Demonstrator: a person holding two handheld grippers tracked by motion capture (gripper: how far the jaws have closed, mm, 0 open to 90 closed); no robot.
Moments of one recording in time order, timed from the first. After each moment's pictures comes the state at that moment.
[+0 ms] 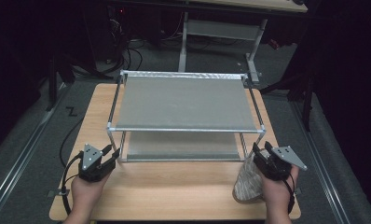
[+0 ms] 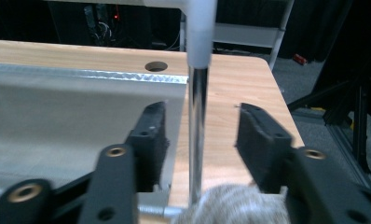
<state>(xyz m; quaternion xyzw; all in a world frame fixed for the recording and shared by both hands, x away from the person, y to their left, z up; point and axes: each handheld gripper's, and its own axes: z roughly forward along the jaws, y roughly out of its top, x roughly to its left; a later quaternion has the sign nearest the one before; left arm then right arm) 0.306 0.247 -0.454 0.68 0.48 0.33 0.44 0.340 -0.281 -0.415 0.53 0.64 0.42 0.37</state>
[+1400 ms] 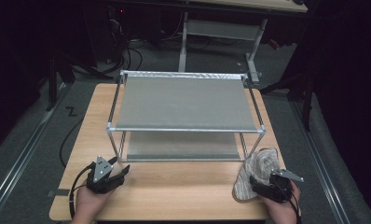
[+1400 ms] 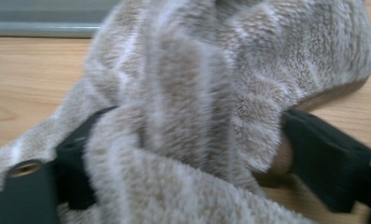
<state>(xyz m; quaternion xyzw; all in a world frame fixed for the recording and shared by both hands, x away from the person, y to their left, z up) 0.295 0.233 -0.490 0.75 0.43 0.30 0.41 0.318 -0.324 -0.498 0.60 0.70 0.31 0.22</state>
